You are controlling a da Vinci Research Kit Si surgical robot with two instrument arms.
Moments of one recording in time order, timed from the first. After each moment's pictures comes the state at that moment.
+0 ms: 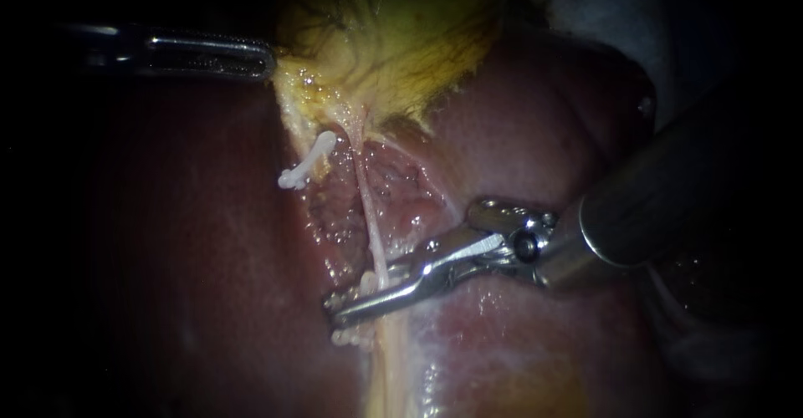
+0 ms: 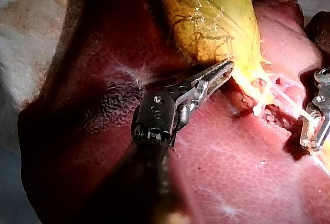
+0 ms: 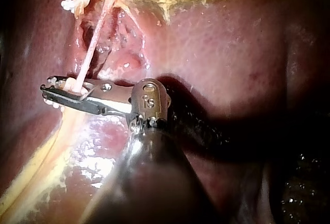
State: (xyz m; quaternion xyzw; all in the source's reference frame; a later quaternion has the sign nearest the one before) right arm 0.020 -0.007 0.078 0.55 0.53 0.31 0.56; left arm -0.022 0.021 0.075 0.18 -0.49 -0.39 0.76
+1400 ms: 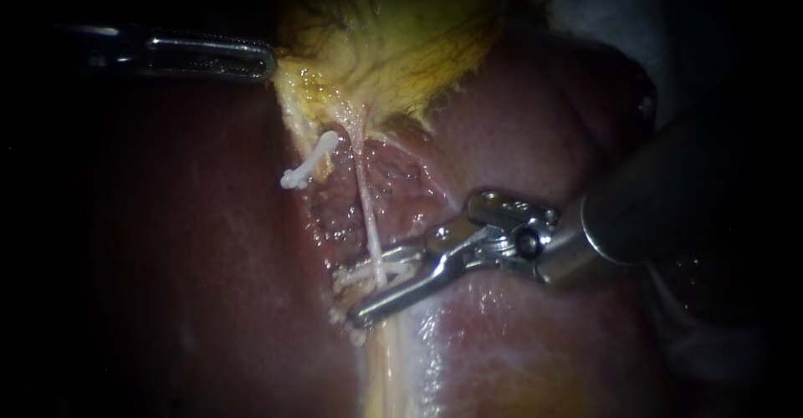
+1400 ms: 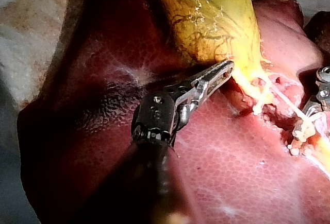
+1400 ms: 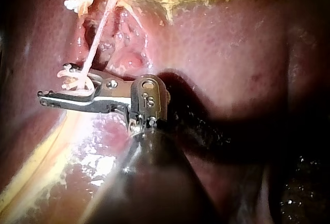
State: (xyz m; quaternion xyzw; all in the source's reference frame) right arm 0.020 -0.006 0.077 0.53 0.57 0.28 0.57; left arm -0.022 0.020 0.075 0.18 -0.49 -0.39 0.76
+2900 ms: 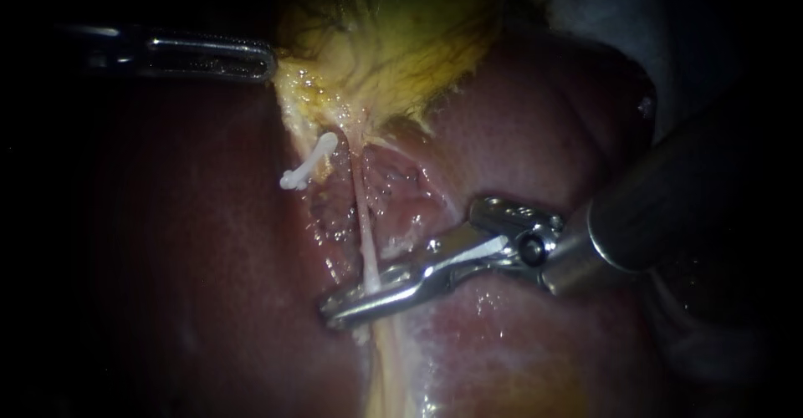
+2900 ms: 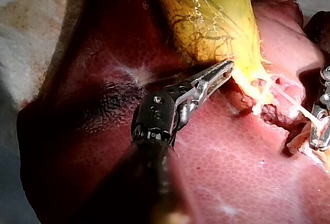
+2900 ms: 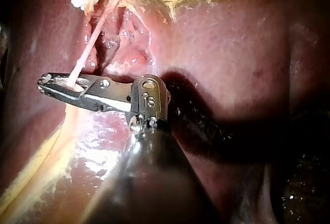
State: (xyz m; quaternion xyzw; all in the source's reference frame) right arm 0.020 -0.006 0.076 0.53 0.56 0.29 0.57; left arm -0.022 0.020 0.075 0.18 -0.49 -0.39 0.76
